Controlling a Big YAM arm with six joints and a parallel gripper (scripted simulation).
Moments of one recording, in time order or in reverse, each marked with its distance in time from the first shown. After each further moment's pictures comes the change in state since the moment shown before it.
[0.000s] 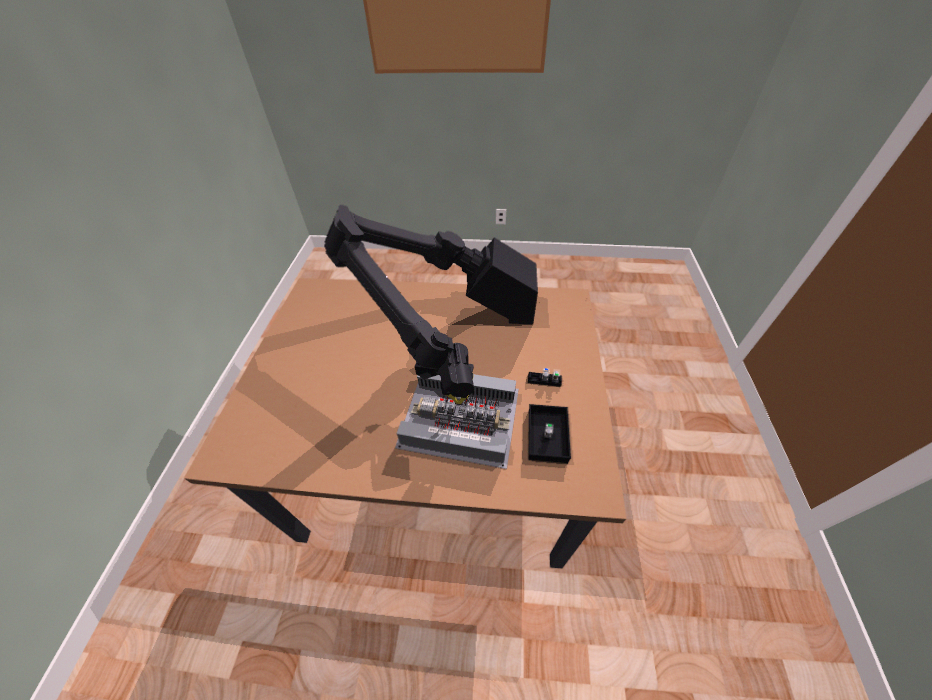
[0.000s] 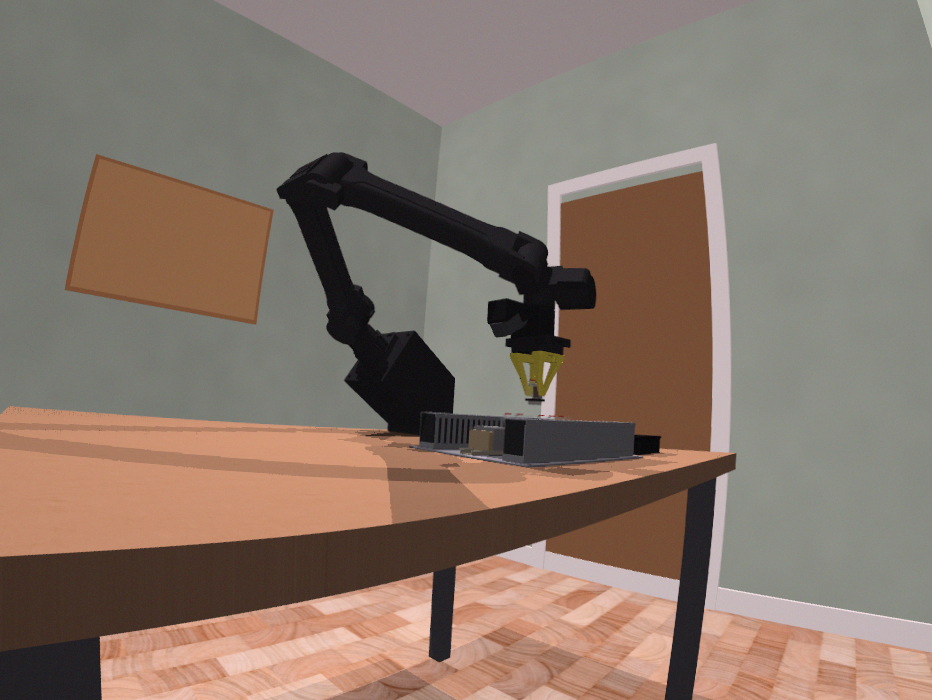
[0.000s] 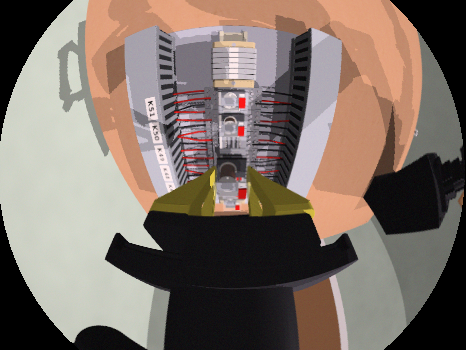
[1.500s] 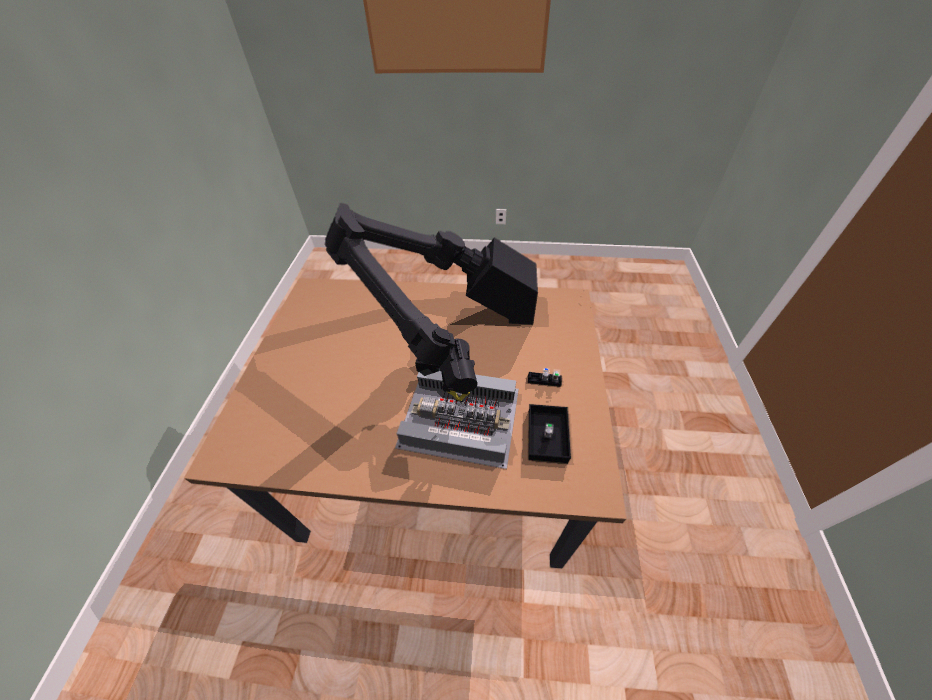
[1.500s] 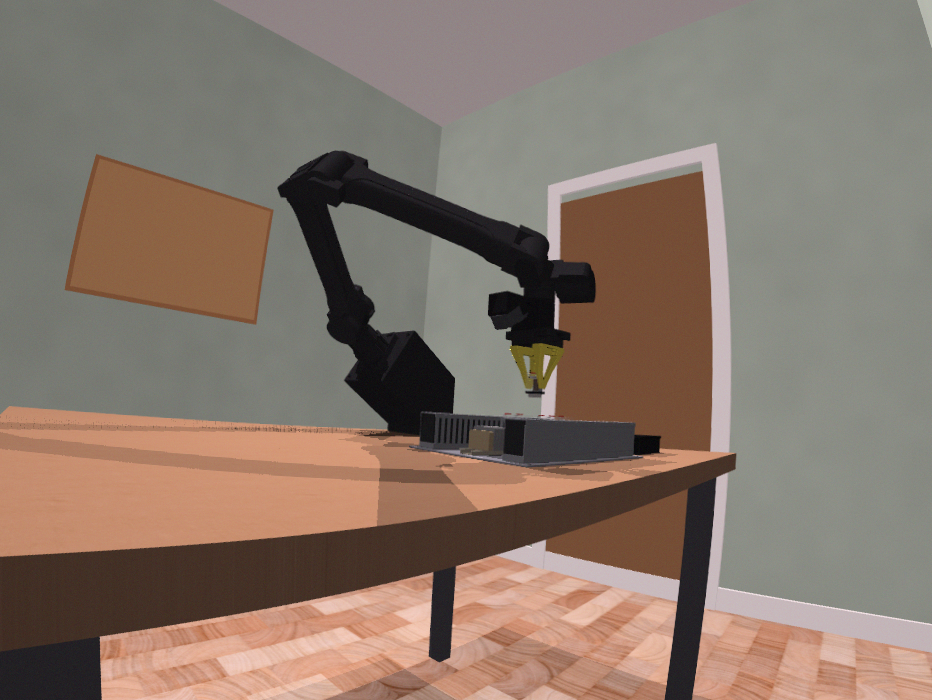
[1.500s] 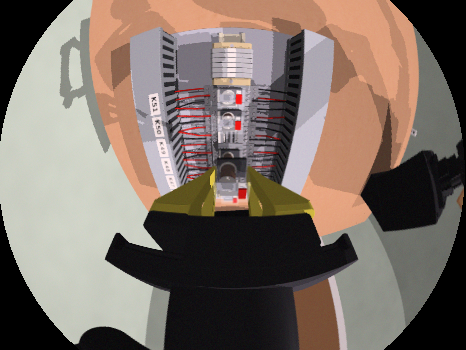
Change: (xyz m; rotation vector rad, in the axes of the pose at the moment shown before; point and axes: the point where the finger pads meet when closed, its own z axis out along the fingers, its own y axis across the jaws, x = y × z) arm 0.002 -0.003 -0.013 0.001 -0.002 -0.008
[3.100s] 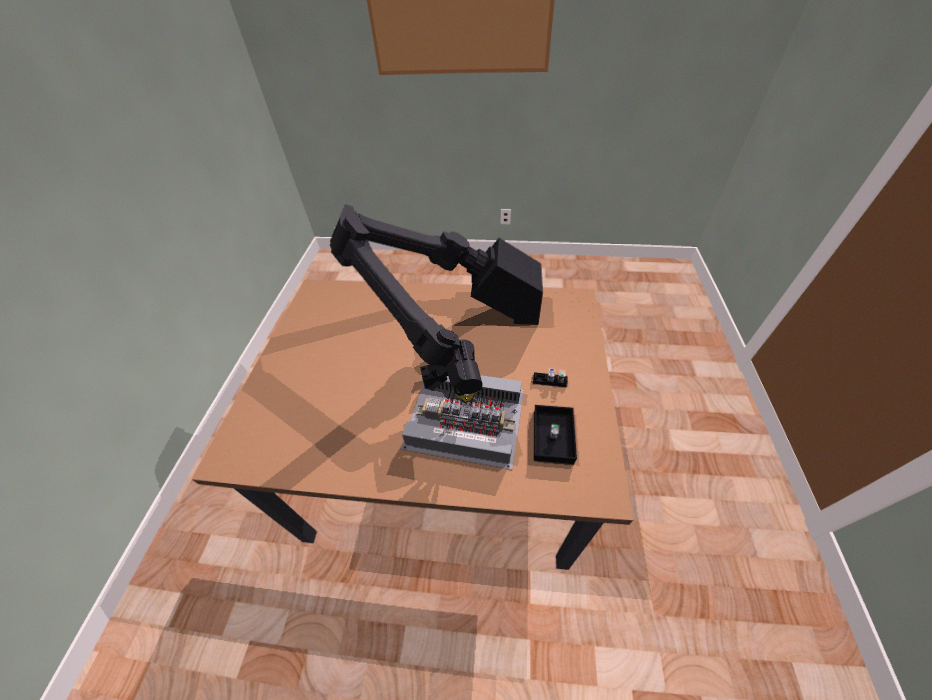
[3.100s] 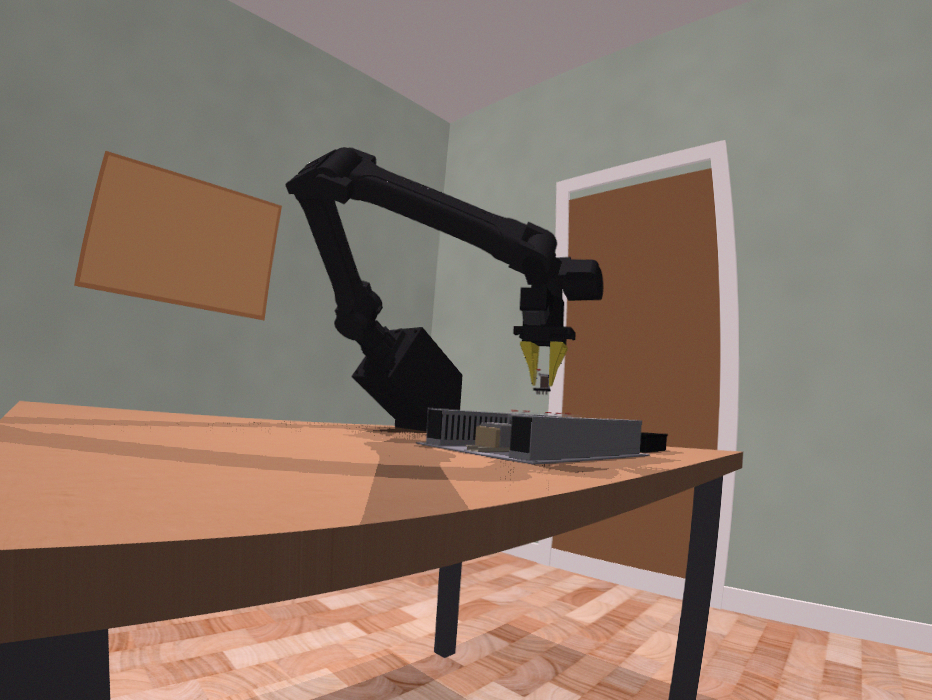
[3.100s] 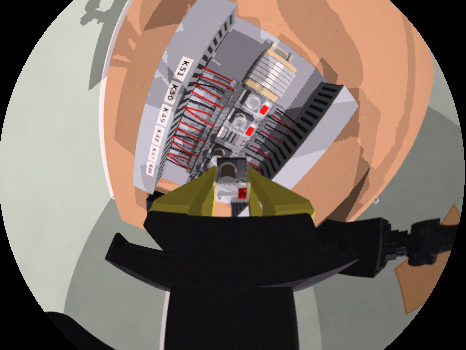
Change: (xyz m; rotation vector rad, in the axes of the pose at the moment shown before) arm 0.000 0.000 0.000 0.000 0.000 -0.496
